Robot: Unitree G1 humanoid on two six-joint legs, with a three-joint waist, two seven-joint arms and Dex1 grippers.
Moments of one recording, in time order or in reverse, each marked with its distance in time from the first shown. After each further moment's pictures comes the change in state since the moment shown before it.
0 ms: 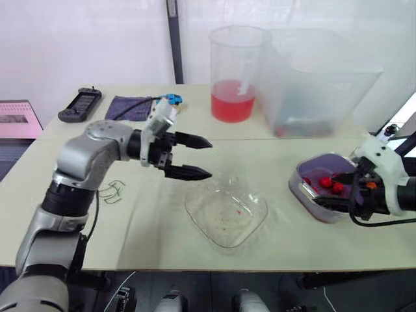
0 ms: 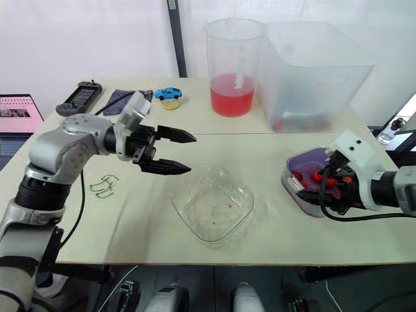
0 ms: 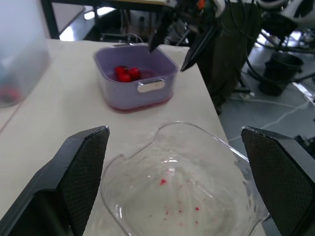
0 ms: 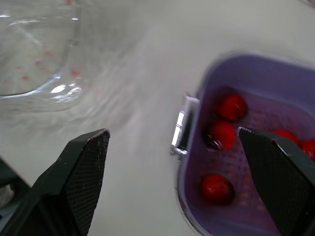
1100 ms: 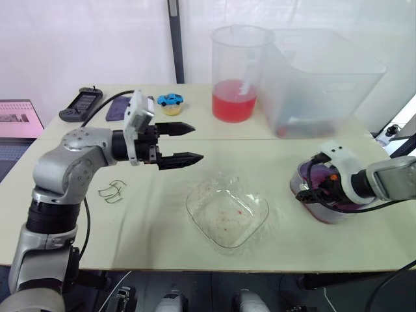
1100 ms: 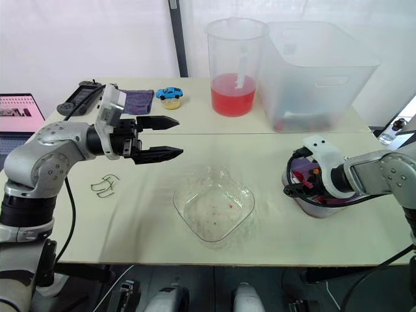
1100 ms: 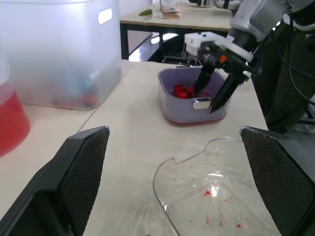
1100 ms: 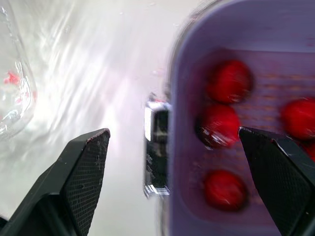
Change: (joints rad) left arm 0.114 -0.010 0.132 -0.118 -0.018 -0.011 0.208; right arm -0.410 0.013 0.473 0.333 0.460 0.201 -0.647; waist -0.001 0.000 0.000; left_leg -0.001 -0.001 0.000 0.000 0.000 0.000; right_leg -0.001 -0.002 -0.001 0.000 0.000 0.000
